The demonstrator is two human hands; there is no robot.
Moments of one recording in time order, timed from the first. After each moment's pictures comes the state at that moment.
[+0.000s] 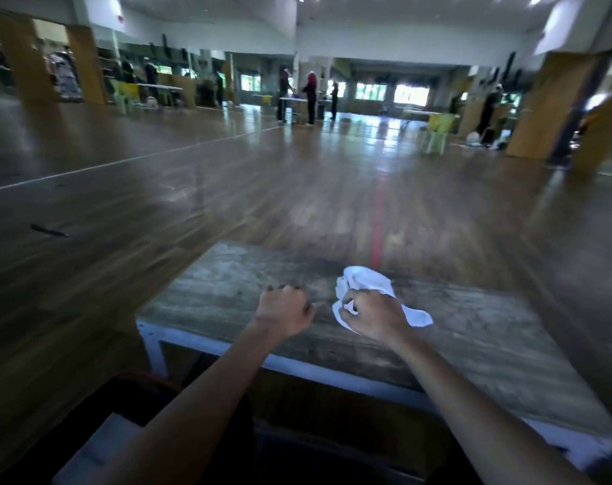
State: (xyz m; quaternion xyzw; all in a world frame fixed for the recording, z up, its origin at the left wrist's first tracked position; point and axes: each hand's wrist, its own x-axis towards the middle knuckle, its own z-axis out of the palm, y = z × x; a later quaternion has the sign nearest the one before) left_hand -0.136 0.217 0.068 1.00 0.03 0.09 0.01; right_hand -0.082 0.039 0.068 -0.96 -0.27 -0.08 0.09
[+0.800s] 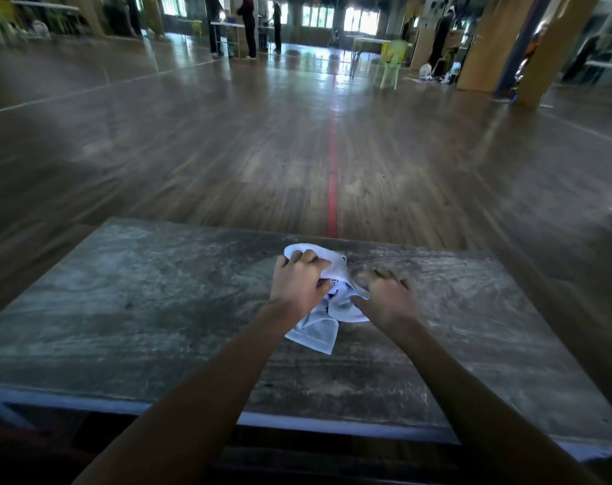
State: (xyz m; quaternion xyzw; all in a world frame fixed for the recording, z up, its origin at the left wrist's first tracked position) left_hand 0.072 0.123 -0.018 0.97 -0.08 0.19 0.11; right_hand 0.075 -0.050 -0.014 -0.99 -0.10 -0.07 0.05
